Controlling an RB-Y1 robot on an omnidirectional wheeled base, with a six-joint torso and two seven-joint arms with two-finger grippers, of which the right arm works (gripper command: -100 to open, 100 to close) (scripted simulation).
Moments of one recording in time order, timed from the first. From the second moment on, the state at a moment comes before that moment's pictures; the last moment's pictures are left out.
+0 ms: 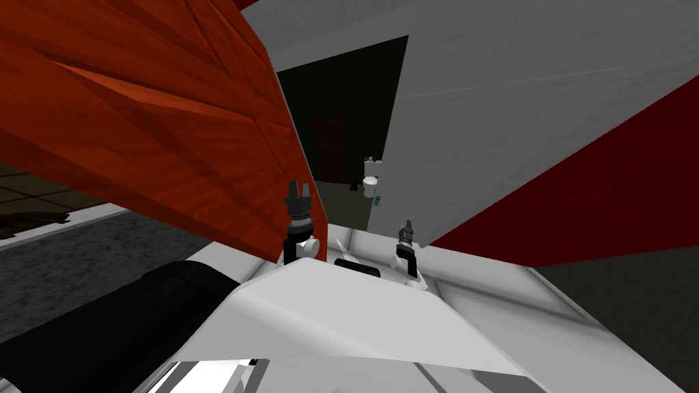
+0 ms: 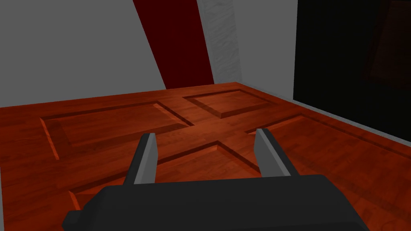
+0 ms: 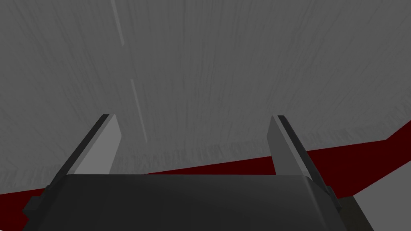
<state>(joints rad) 0.03 -0.07 -0.03 -1.08 -0.35 -0.74 0.26</state>
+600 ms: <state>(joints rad) -0.02 -0.04 -0.03 -0.96 -0.38 -0.76 0.29</state>
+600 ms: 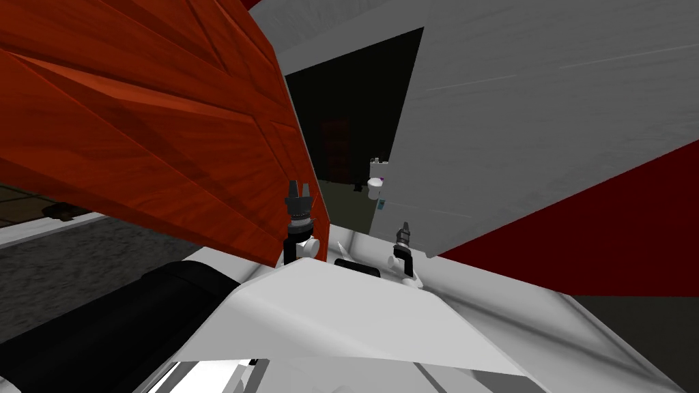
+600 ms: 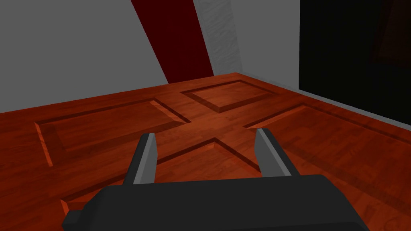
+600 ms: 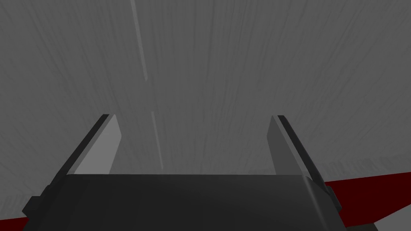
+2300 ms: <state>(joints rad) -0.11 0.02 -0.03 -0.68 -0.43 -0.82 0.34</state>
